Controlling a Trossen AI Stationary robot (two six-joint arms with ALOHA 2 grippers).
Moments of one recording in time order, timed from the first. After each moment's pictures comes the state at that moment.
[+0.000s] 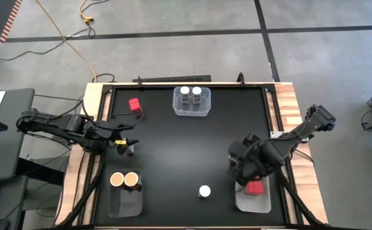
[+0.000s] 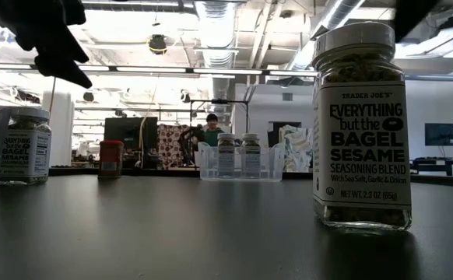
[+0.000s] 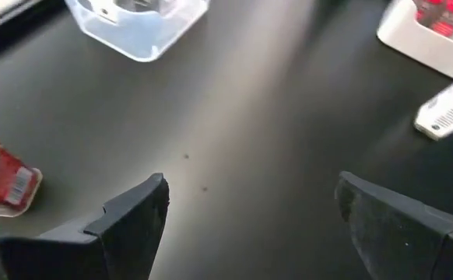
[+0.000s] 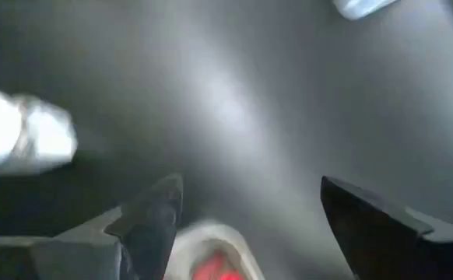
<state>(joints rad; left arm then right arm) -0.20 0.58 0.66 -0.75 -0.38 -0.55 0.59 1.51 1.43 -1.38 0.48 1.07</state>
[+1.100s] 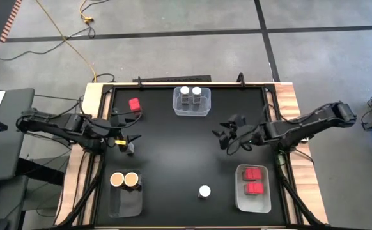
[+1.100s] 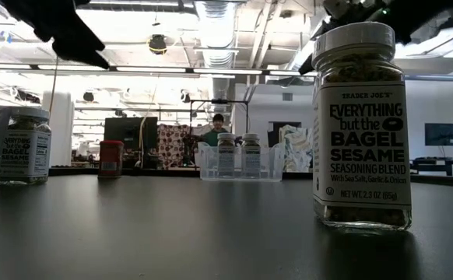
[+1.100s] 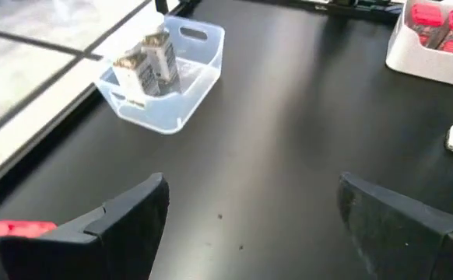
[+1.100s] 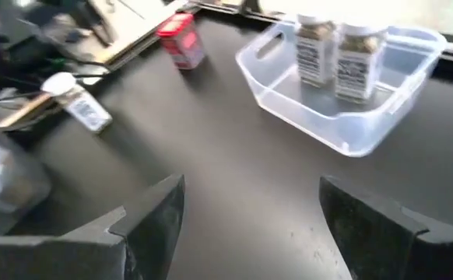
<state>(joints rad) -0.20 0.59 0.68 -0.63 -0.51 -0.30 0.19 1.12 0.67 -0.15 0.64 0.75</state>
